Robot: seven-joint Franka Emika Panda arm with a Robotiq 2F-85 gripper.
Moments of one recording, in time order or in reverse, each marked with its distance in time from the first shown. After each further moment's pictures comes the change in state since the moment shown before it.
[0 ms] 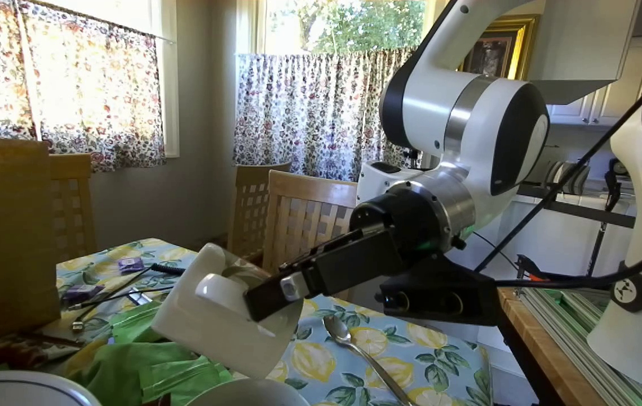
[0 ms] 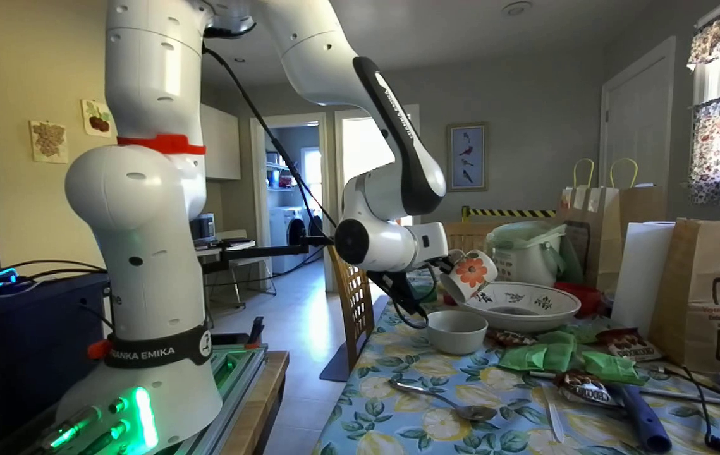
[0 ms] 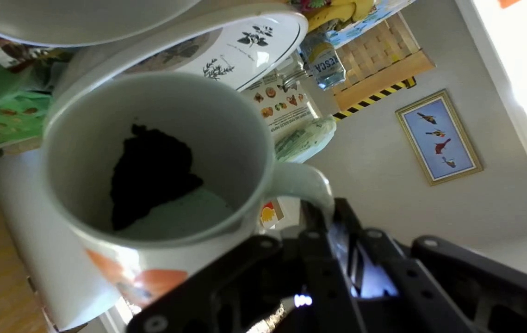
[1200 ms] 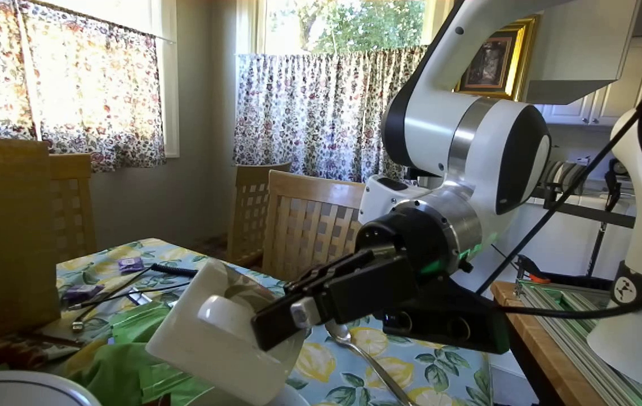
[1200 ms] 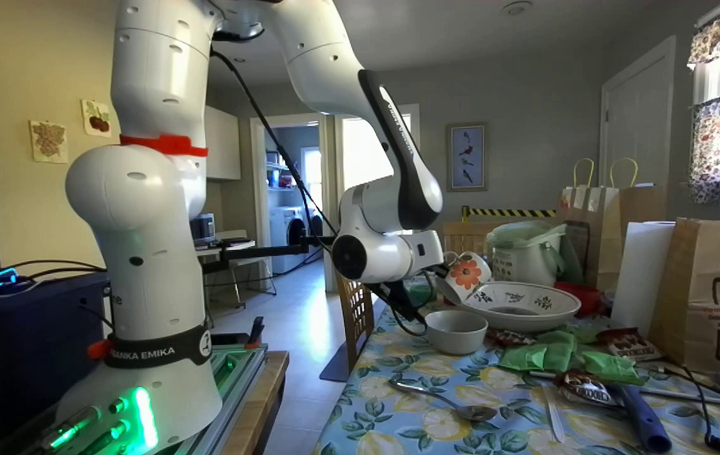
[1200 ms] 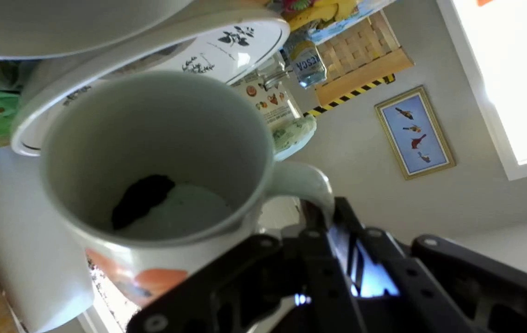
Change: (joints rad) arm 0.007 0.052 -0.002 -0.014 0.000 -0.098 -0.075
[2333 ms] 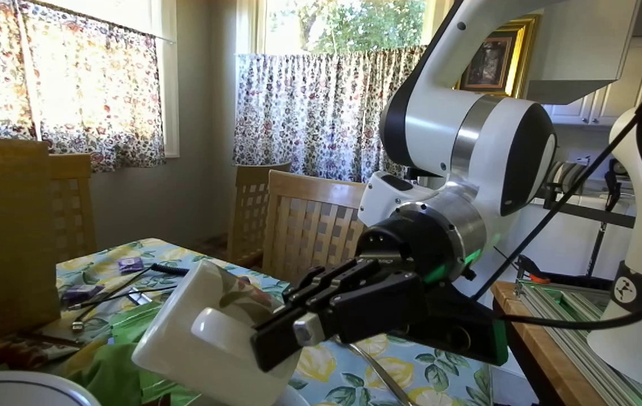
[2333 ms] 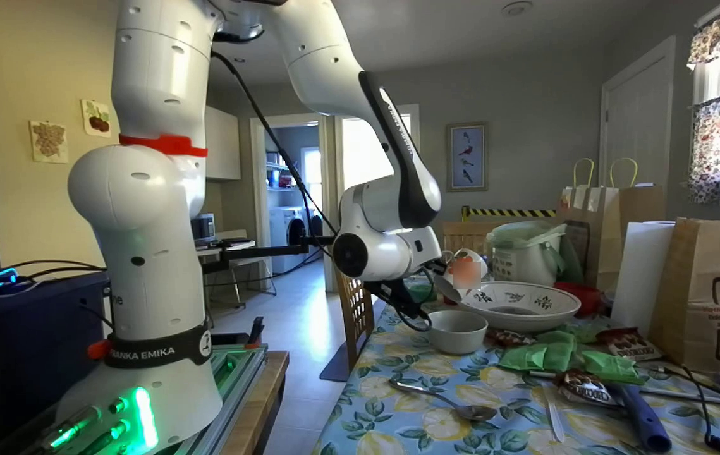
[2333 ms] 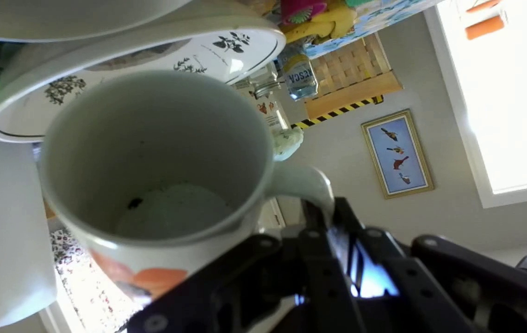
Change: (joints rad) arm 0.026 0.004 0.002 0.010 -0.001 0.013 -0.091
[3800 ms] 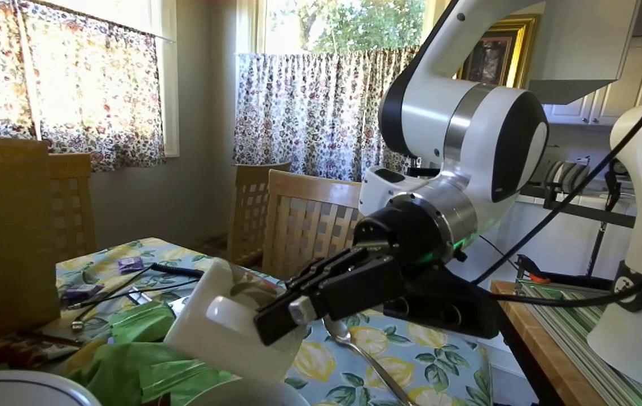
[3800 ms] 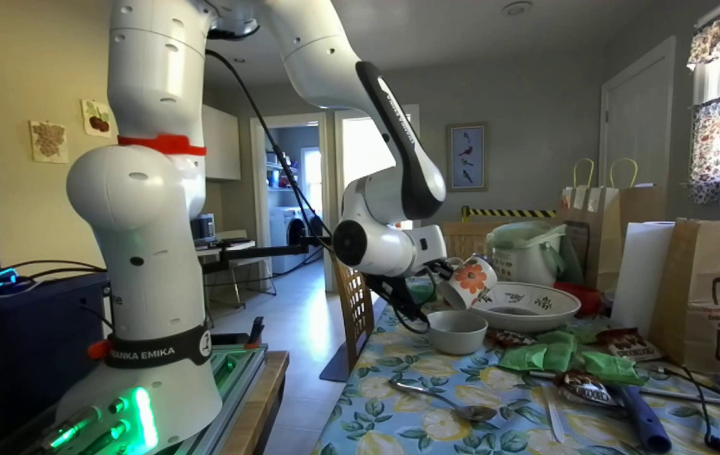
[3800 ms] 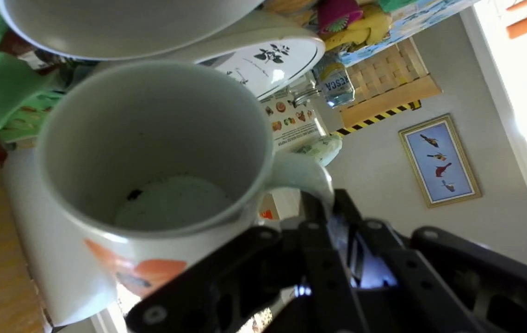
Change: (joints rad) arm -0.016 -0.037 -0.014 0.006 0.000 0.127 0.084
